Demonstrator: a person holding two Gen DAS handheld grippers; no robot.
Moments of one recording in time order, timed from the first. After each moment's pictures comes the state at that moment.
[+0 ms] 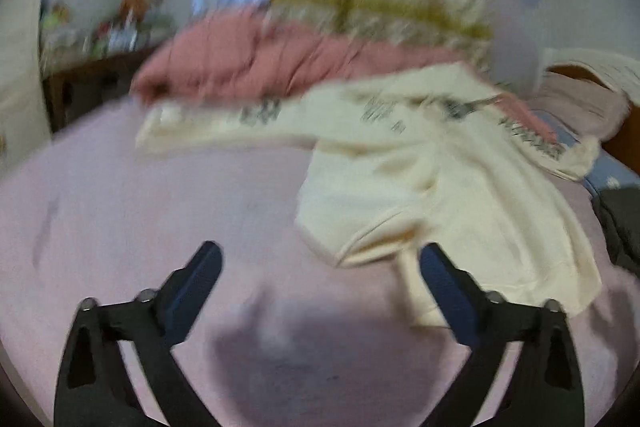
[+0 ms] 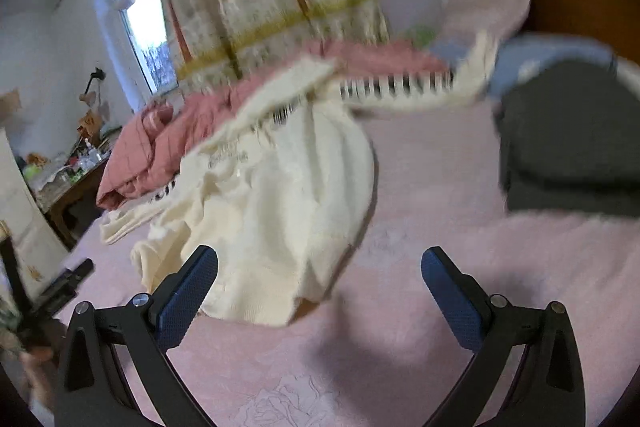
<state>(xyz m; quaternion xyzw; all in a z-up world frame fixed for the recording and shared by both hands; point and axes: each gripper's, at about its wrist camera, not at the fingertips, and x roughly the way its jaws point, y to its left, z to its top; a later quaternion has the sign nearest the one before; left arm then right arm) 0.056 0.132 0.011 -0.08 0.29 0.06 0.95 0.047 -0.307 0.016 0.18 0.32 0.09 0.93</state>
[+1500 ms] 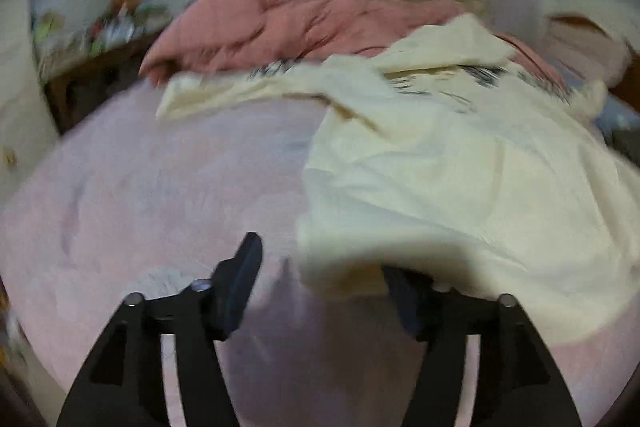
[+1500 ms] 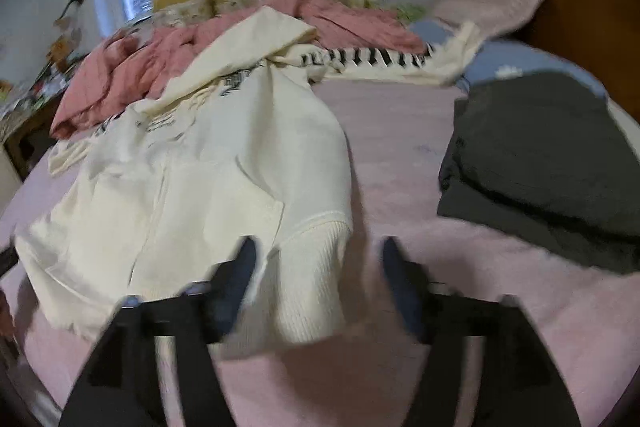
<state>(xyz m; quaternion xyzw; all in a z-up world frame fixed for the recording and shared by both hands) 0.007 0.131 -0.008 0.04 0.33 0.05 0.94 0.031 -0.344 0.029 0.02 0.34 0.00 0.94</state>
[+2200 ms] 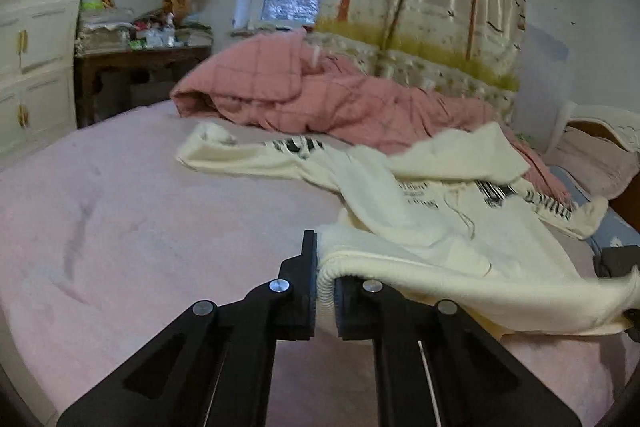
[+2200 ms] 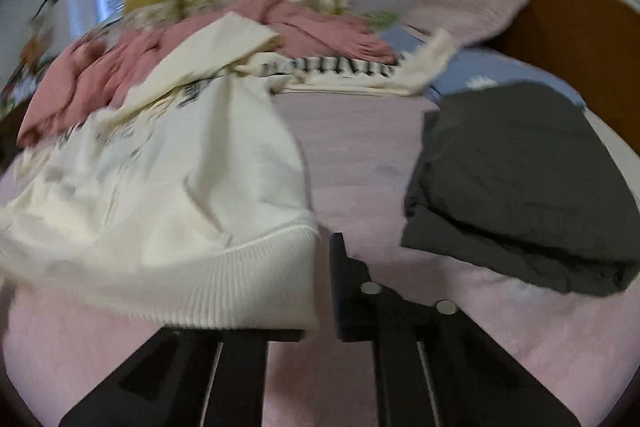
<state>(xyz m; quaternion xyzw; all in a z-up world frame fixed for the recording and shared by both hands) 0.030 0.180 0.071 -0.10 0.22 0.10 0.96 0.068 -0.368 0.030 0.05 0.33 -0.08 0.94</state>
